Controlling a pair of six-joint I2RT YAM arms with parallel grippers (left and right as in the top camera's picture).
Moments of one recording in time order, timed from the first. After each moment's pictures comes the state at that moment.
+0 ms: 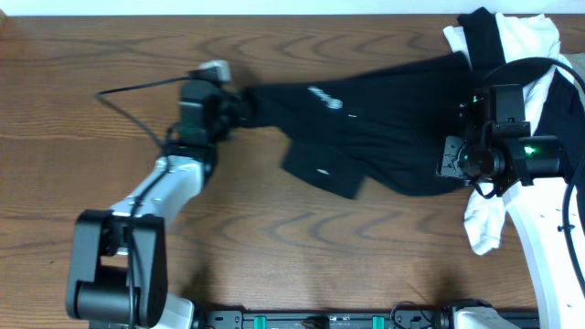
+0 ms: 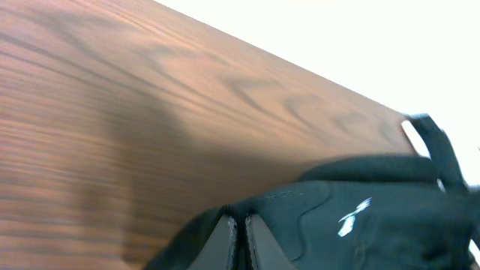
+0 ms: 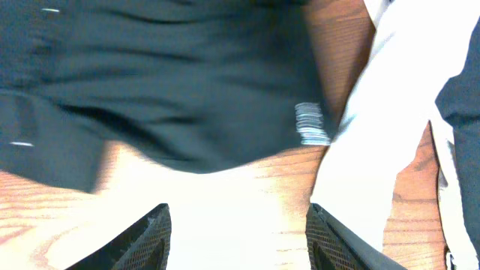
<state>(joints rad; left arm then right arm) -0.10 1.67 0.87 0.31 0.24 -0.50 0.06 1.31 1.21 -1.09 0.08 0.22</state>
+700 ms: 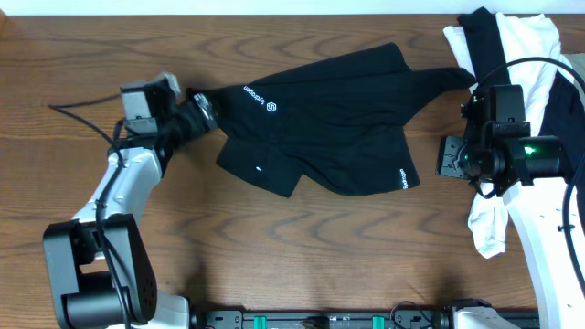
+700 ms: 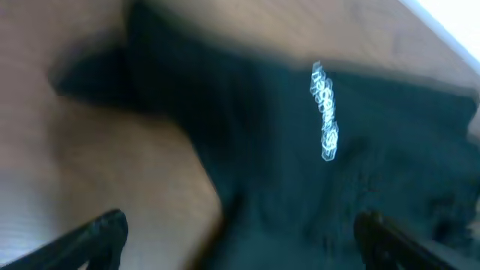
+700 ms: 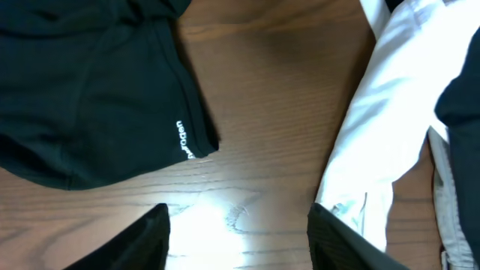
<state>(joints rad) 0.09 1.66 0.96 -0.22 0.40 -0.40 0.06 1.31 1.21 -1.09 0.10 0.22</state>
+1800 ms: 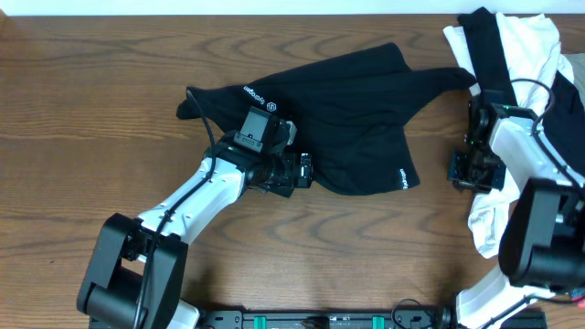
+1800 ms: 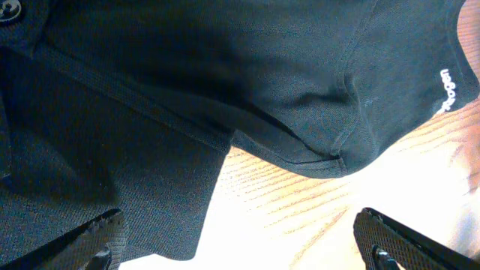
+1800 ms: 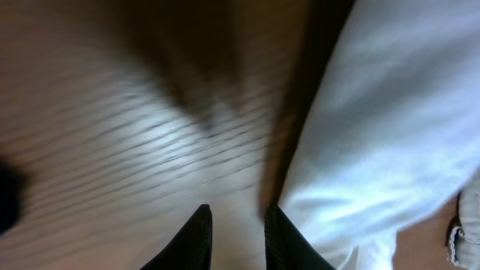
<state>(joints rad) -0.44 1.66 0.96 -0.44 0.38 -0.38 -0.15 1.85 1.18 -1.04 0.19 0.22</state>
